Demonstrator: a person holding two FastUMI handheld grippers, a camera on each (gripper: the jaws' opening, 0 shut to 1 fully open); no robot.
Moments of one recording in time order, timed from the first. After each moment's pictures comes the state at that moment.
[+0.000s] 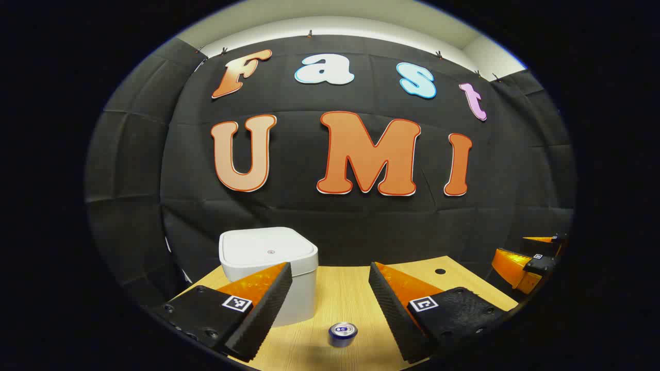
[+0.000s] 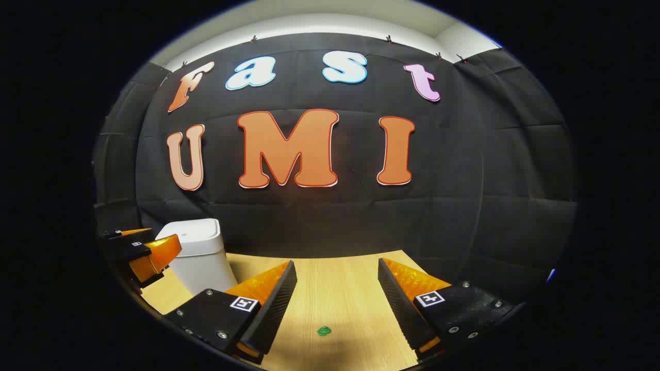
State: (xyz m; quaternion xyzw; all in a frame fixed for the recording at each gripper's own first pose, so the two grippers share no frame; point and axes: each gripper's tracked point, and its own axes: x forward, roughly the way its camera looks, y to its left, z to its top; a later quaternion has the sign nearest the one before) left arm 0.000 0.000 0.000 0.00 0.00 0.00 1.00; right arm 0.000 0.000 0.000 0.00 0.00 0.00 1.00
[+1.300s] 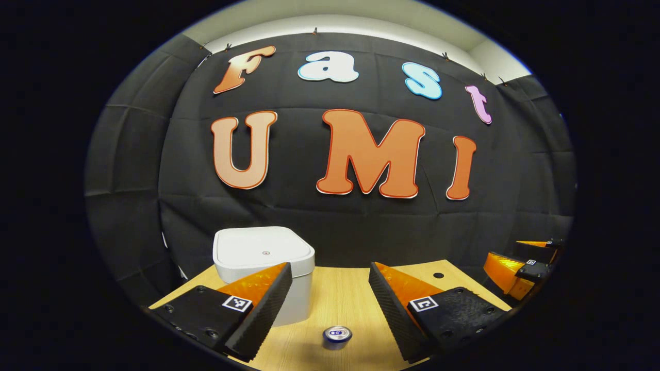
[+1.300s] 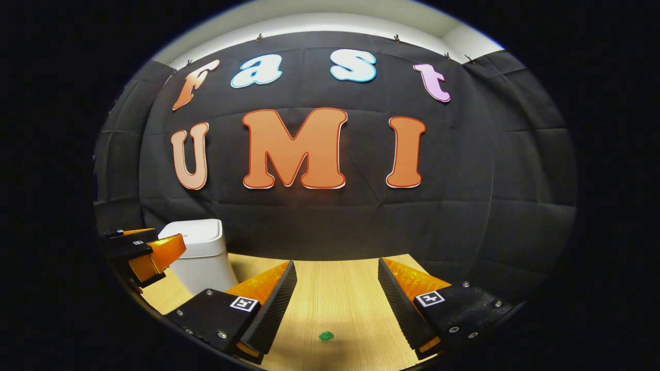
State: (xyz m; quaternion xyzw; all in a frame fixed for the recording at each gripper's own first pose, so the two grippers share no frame) left arm 0.014 -0.002 0.004 -0.02 0.00 0.00 1.00; right arm 0.019 0.009 0.006 -0.01 0.00 0.02 1.00
